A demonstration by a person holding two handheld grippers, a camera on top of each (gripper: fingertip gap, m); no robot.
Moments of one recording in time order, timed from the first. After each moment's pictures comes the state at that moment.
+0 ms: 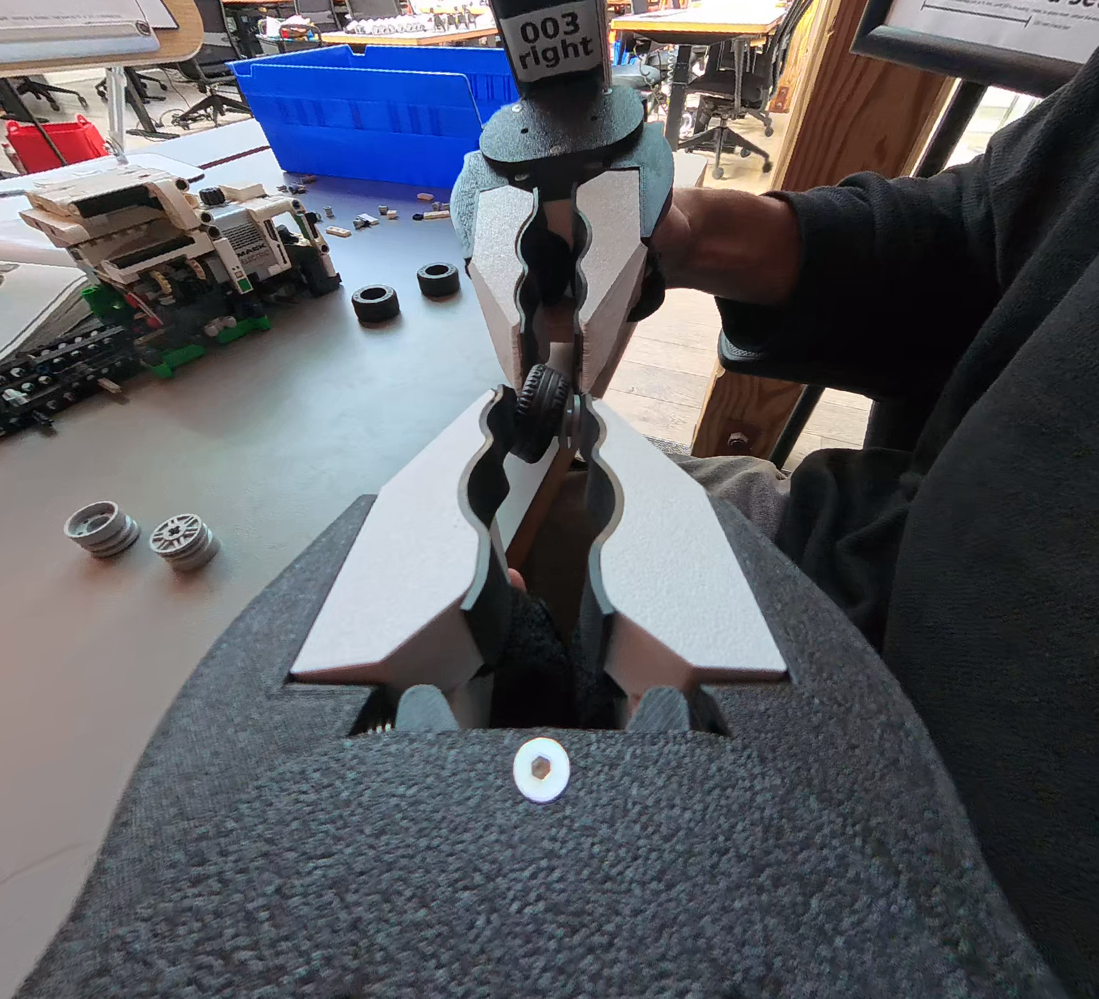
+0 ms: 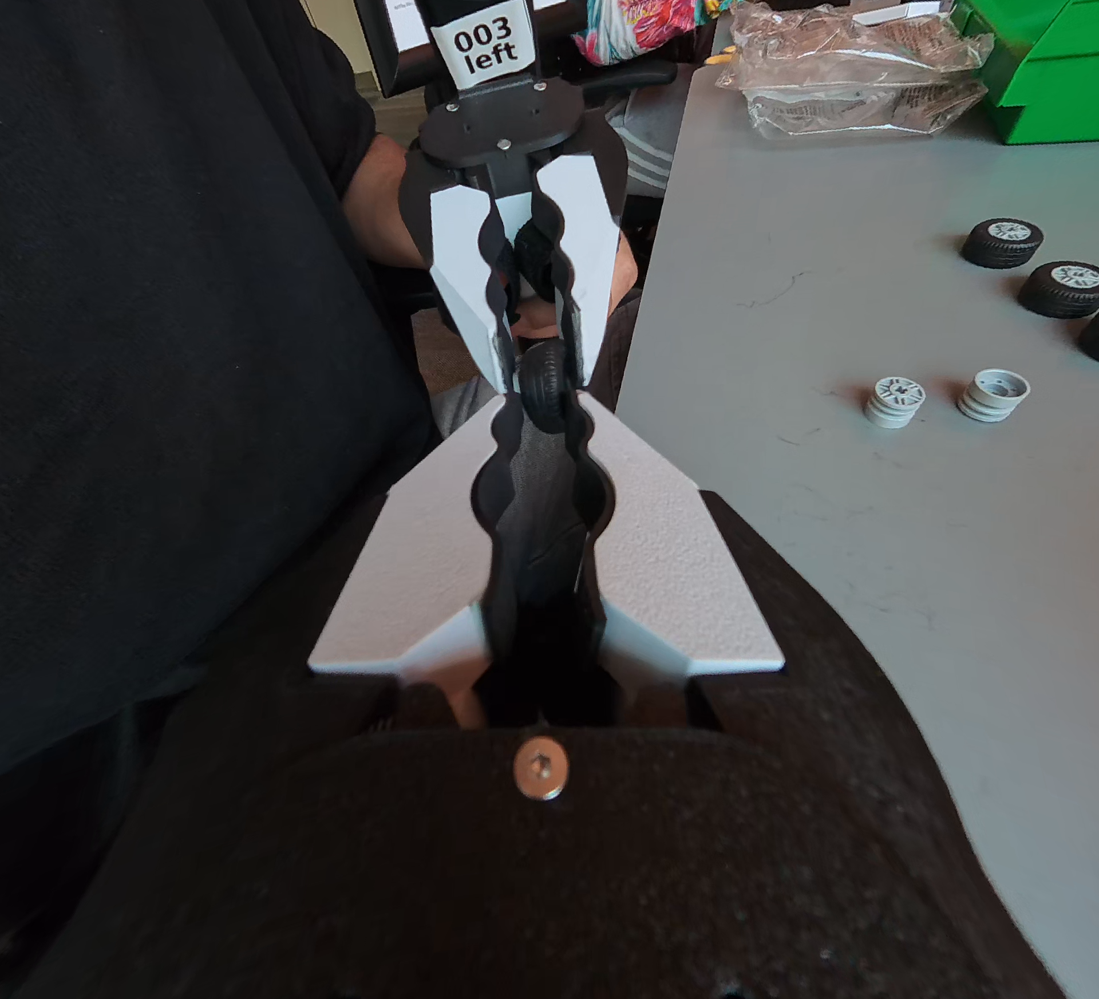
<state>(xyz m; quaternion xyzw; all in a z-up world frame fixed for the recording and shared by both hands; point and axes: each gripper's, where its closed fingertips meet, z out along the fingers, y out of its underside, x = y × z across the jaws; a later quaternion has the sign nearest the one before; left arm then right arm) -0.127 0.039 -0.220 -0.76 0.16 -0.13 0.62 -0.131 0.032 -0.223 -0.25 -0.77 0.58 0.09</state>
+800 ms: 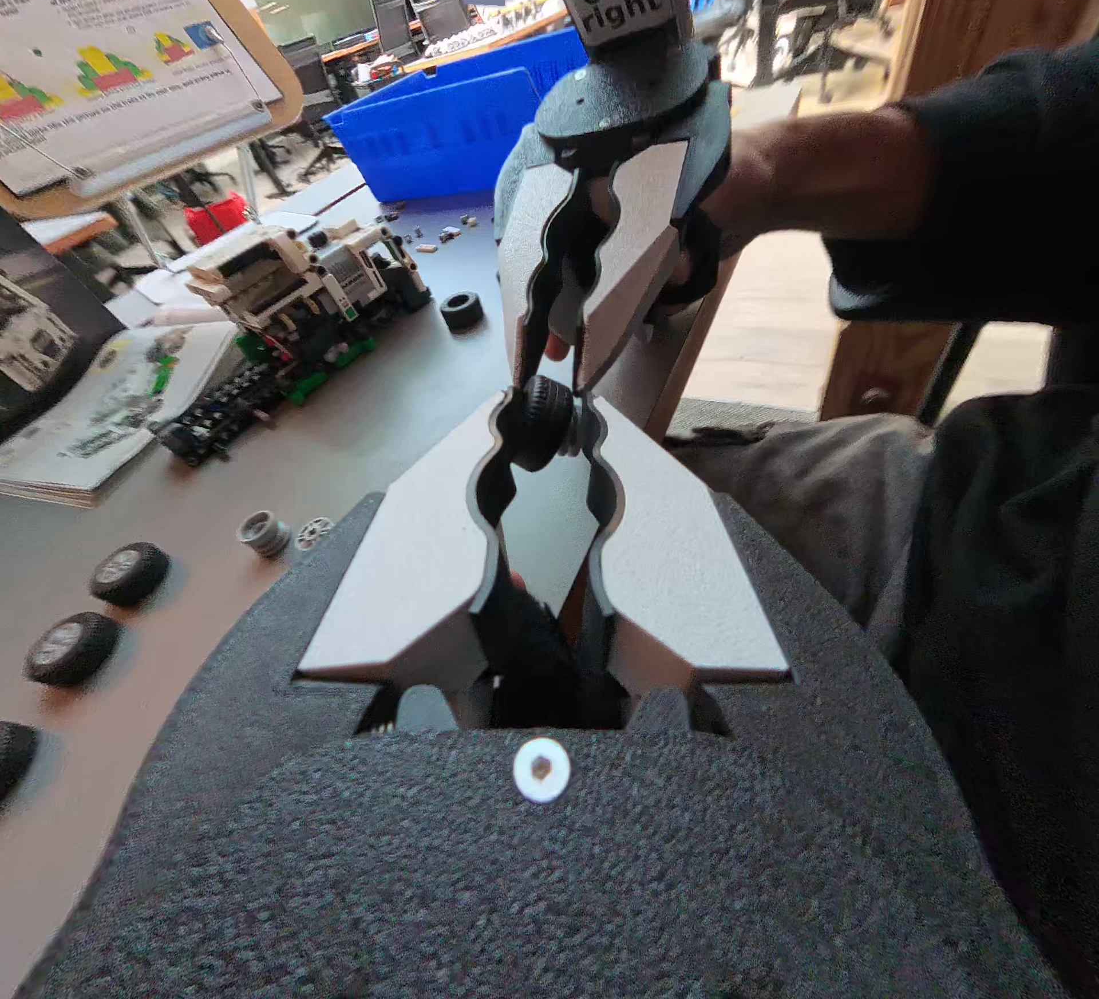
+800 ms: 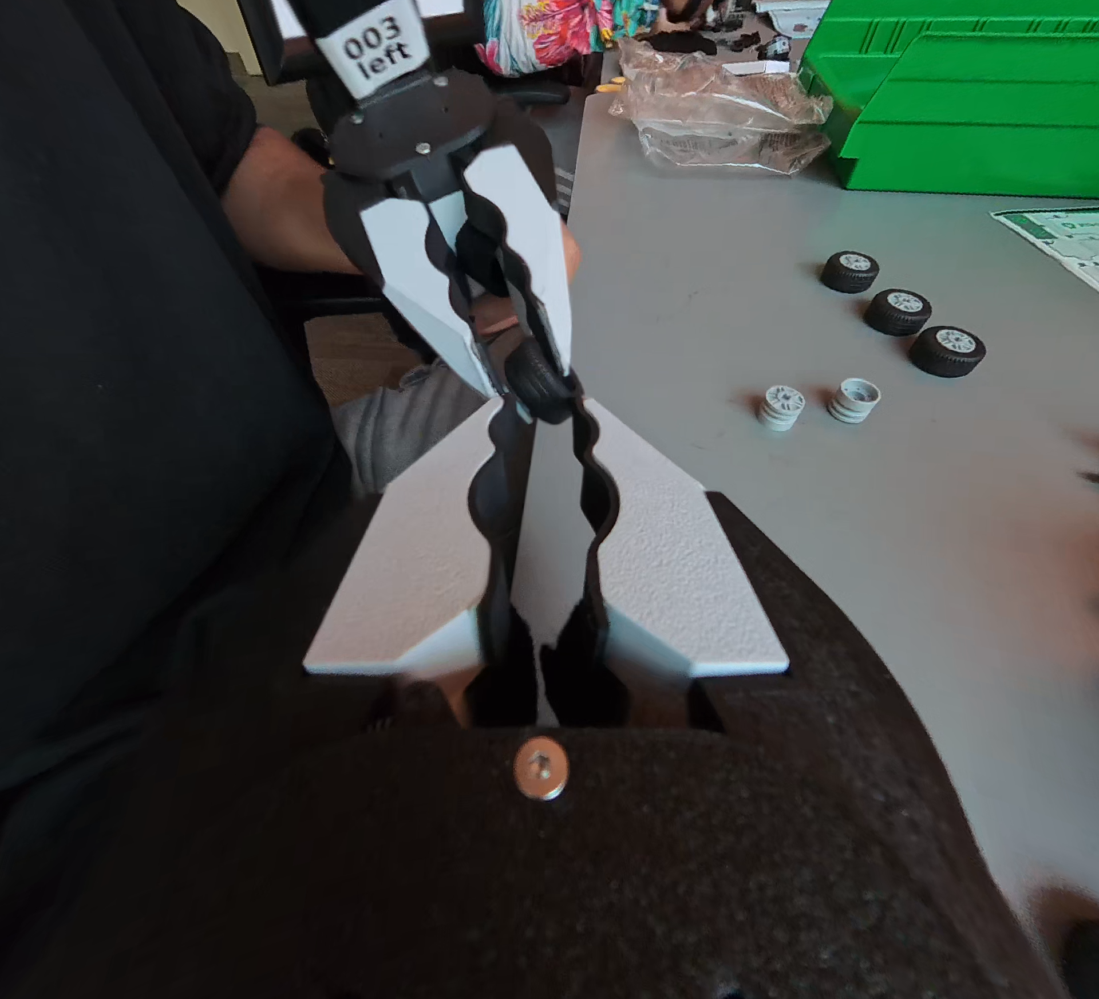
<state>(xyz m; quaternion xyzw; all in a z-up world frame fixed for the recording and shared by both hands) -0.148 0.046 -0.220 -0.75 0.19 -0.01 0.63 -0.152 0.042 -0.222 -0.27 -0.76 0.55 0.19</state>
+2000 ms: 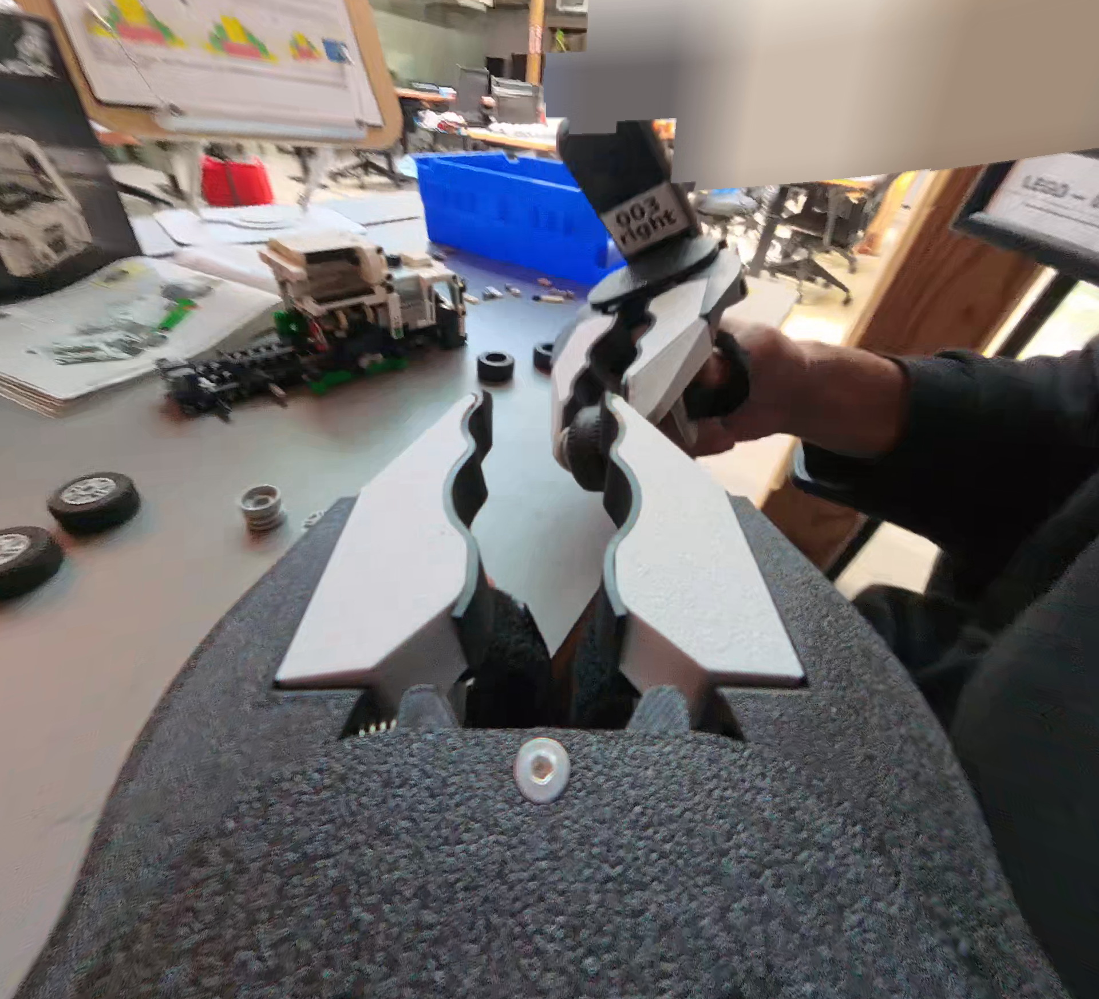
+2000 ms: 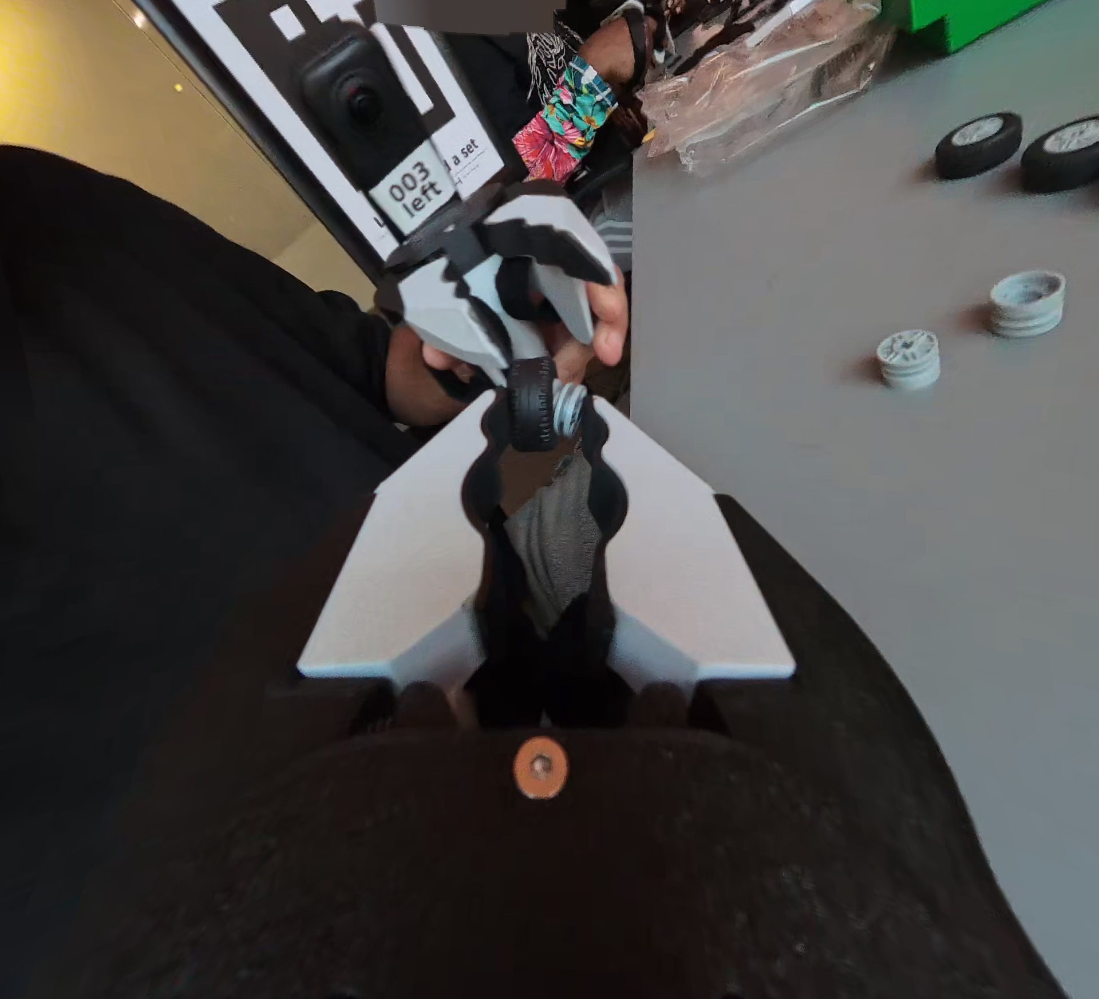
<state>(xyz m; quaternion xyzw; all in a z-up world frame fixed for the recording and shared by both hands) -0.175 0.045 -0.182 -0.73 0.04 -0.10 0.68 -0.163 0.030 -0.203 -0.40 -0.64 0.66 -0.02</state>
